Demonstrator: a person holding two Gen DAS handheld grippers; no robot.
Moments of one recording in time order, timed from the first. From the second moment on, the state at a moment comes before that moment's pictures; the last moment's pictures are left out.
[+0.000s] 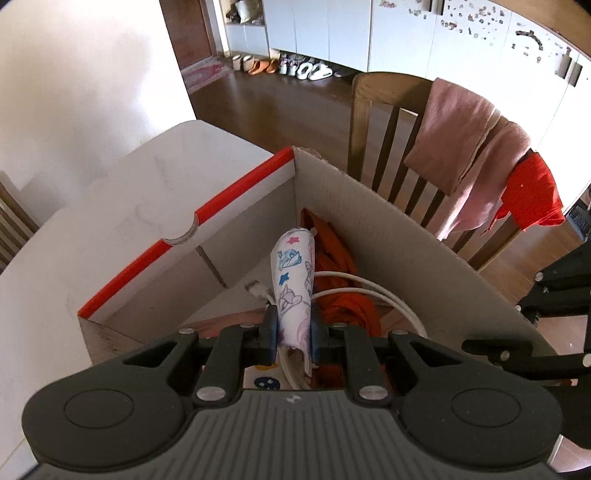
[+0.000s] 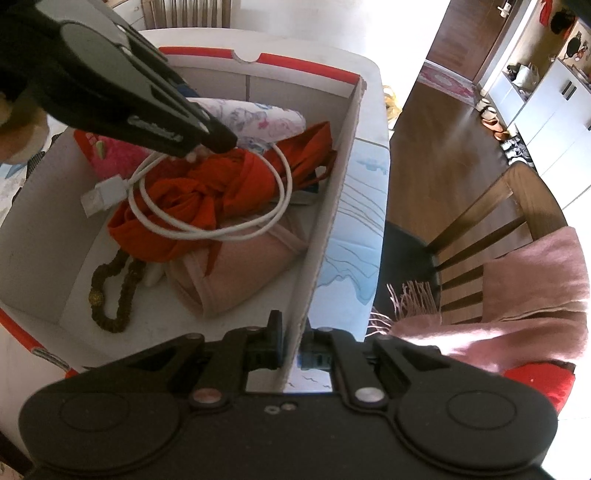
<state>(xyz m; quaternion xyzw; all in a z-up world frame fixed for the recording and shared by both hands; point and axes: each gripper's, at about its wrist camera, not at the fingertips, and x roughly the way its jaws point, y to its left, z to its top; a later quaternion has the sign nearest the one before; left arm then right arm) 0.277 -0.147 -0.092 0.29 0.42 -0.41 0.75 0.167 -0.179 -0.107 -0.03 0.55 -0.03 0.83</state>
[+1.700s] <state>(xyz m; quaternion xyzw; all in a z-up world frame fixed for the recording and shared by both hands) 0.254 -0.029 -0.024 0.15 0.41 -0.40 0.81 0.162 -0.178 -0.101 -0.02 0.55 -0.03 0.84</state>
